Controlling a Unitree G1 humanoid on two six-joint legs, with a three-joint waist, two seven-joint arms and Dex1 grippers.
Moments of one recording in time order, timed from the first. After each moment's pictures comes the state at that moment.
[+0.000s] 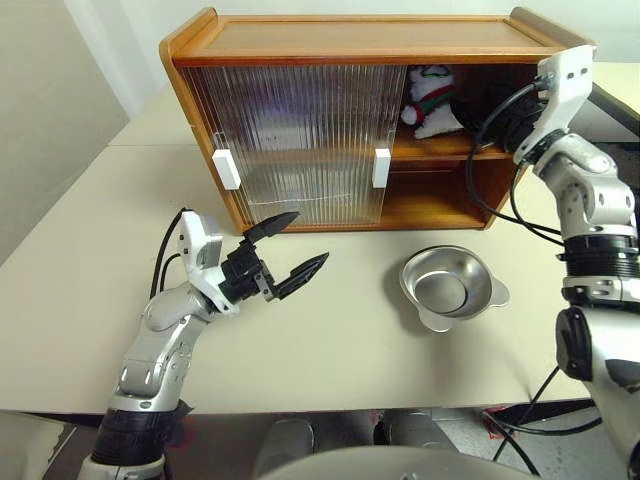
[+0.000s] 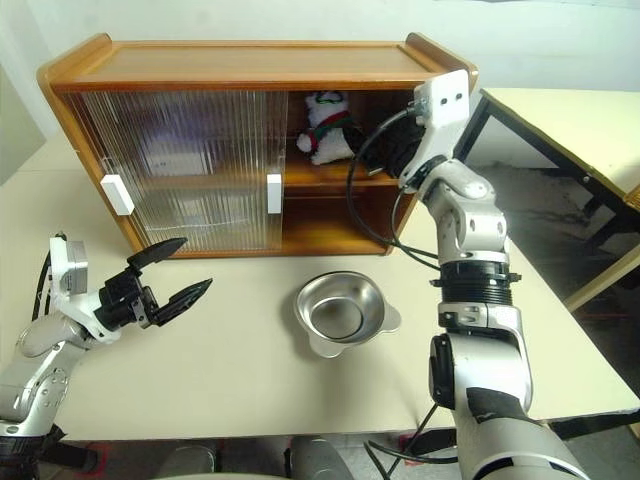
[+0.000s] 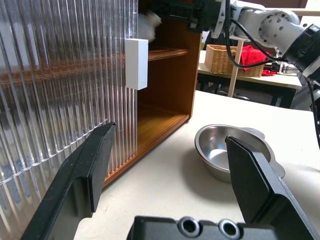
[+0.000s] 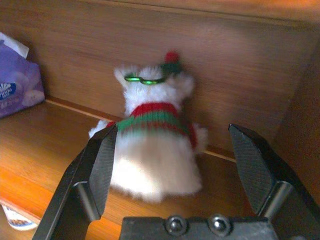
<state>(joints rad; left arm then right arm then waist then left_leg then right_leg) 0.00 0.45 0.06 -0.26 -0.51 0.05 -0.86 -0.82 -0.53 -0.16 0.39 0.31 0.27 0.59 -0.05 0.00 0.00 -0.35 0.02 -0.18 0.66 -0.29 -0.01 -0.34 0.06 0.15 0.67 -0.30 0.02</state>
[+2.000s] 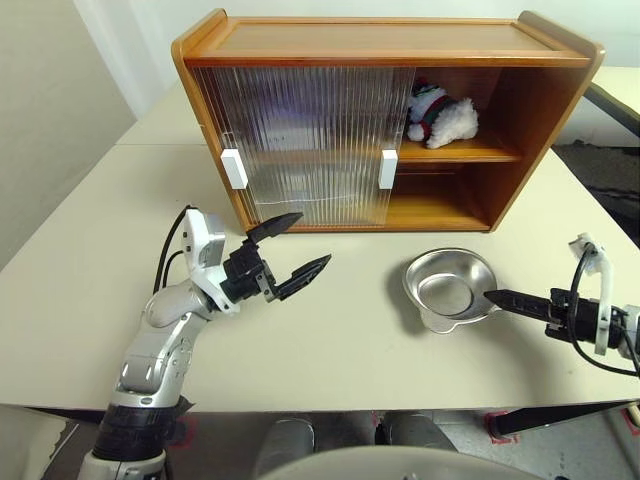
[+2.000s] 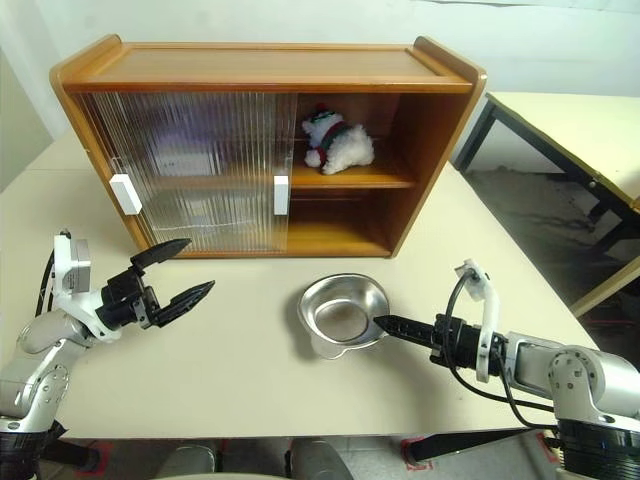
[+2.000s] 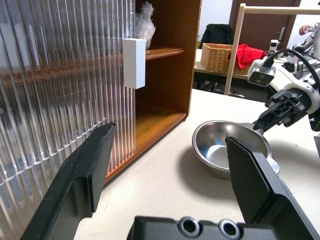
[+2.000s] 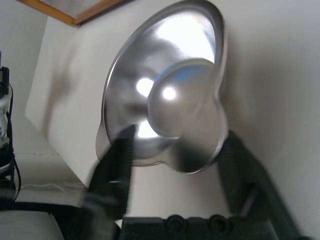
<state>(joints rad) -0.01 0.45 0.06 -0.25 -0.51 0.06 -0.90 -0.02 -0.77 -0.38 -0.03 0.85 1.27 0.88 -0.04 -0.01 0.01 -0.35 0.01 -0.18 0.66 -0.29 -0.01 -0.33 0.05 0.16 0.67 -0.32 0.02</state>
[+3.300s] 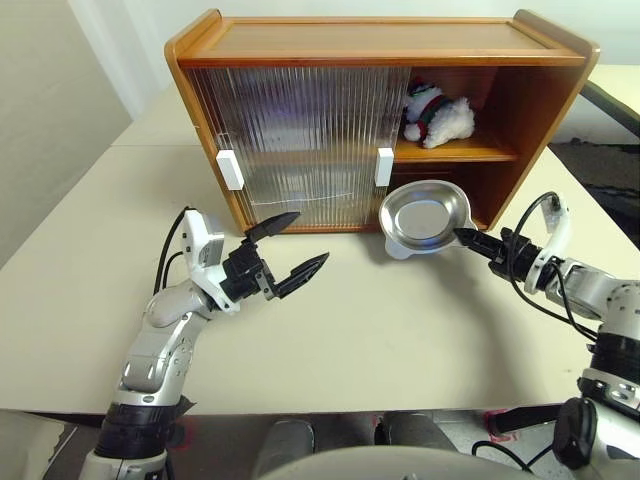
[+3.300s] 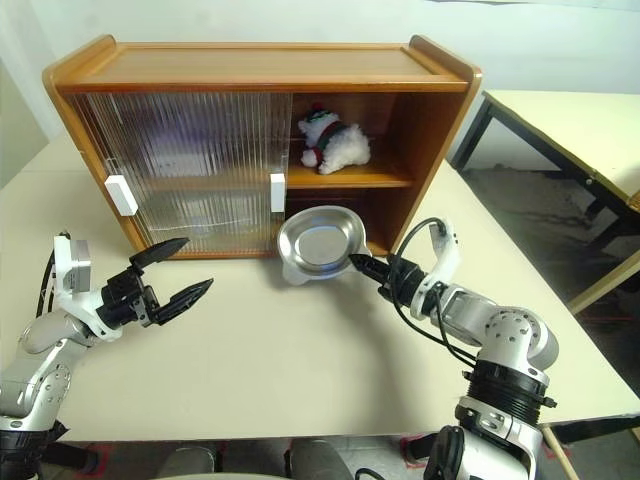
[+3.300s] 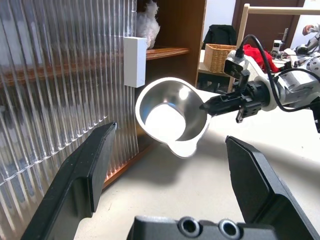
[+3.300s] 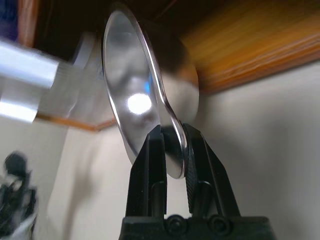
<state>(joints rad) -0.01 0.45 0.06 -0.23 -0.51 0.04 -0.89 -0.38 -0.36 -0.58 0.11 0.90 1.24 0.34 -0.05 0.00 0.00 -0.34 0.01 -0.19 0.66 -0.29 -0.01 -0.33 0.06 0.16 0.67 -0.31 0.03</state>
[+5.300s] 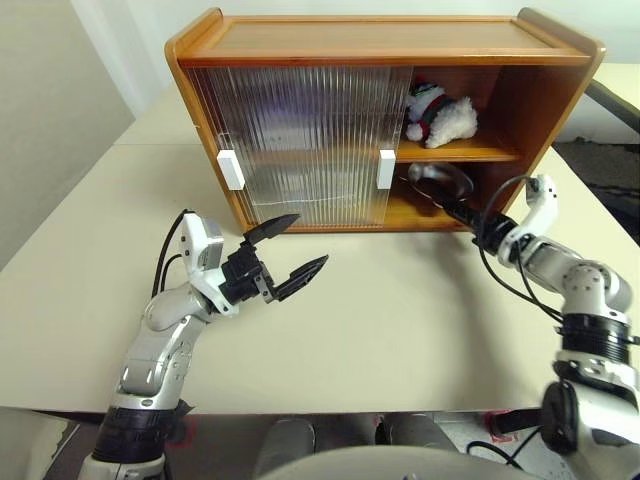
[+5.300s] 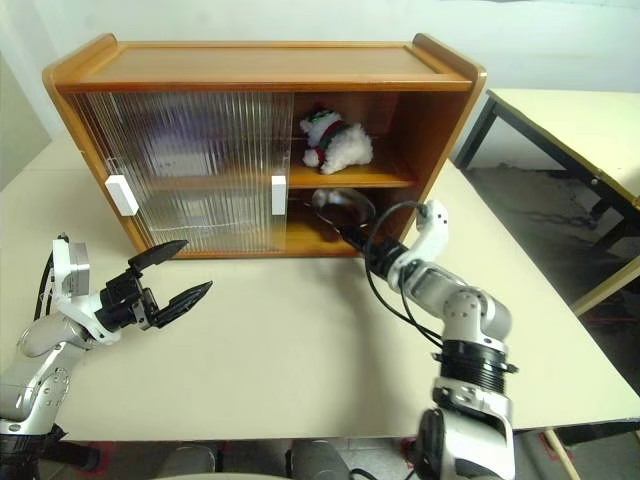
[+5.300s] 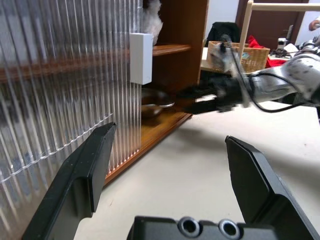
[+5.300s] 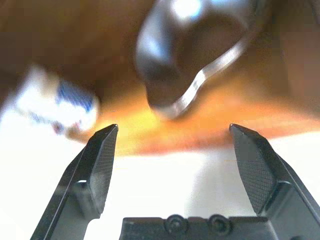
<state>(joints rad) 0.00 0.46 0.06 -0.23 -0.50 0.03 -0.89 -0.36 -0.44 -0.34 0.11 0.78 0.99 0.37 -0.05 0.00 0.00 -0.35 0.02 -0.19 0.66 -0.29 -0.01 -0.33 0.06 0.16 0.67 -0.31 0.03</state>
